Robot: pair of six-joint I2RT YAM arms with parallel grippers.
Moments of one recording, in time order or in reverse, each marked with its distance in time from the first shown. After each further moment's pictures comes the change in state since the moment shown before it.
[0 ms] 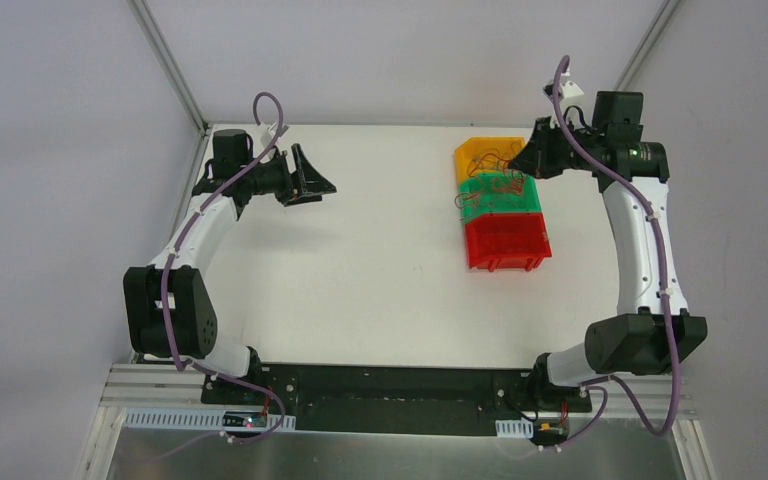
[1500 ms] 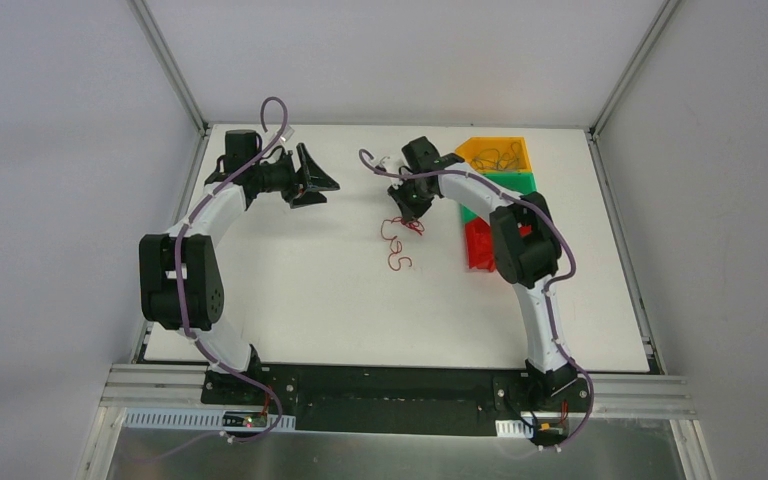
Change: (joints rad) left arm 0.000 0.169 0.046 0.046 0.007 -0.098; right arm 0.564 0.794 0.151 0.243 0.391 -0.211
